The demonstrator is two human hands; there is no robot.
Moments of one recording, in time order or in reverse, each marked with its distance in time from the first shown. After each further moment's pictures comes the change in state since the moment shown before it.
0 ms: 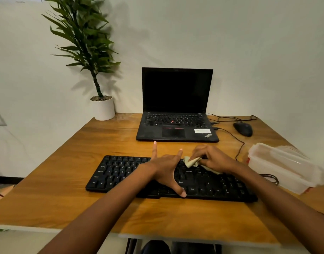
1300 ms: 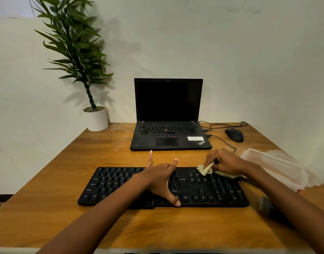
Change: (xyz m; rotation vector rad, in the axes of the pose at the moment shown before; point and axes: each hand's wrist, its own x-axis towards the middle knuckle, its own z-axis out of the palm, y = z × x) left_hand 0.000 -0.003 0.001 0.063 0.003 0.052; right_hand -0.024 0.034 -0.036 -0.043 -0.045 0.126
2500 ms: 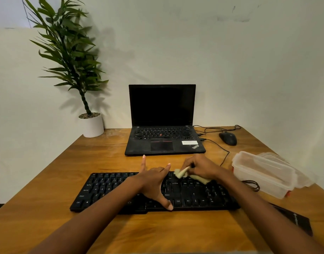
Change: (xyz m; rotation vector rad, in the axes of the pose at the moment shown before) left_hand 0.002 0.000 -0.003 0.011 -0.036 -0.031; right_hand 0.024 -0.028 0.028 0.100 0.051 -0.024
